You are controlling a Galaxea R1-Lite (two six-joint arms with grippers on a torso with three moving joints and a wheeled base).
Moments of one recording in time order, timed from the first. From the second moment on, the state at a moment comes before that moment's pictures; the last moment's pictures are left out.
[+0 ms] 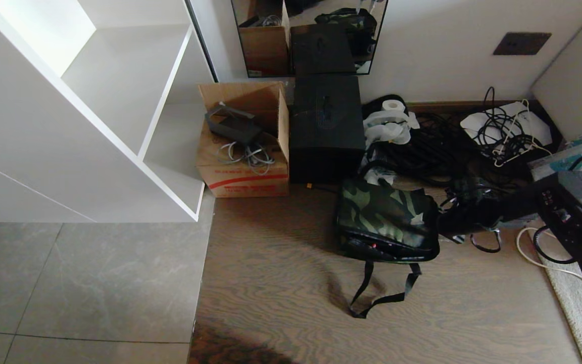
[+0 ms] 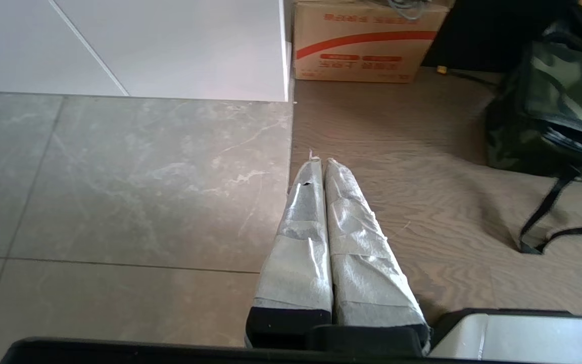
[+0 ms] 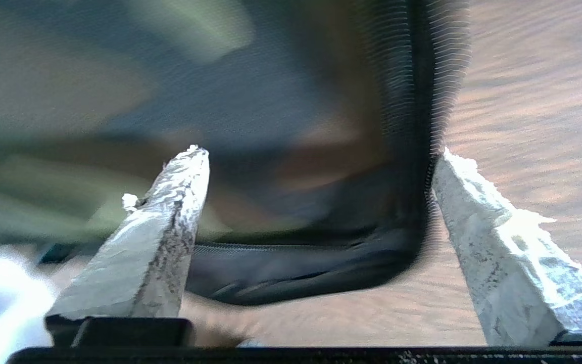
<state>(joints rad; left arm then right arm) 0.00 0.00 0.00 0.00 0.00 0.00 -0.13 2.60 -1.74 -0.04 0.21 0.41</state>
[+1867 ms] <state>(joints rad) 0.00 0.00 0.00 0.00 0.00 0.00 -0.10 2.64 -1.75 -0.05 0.26 0.45</state>
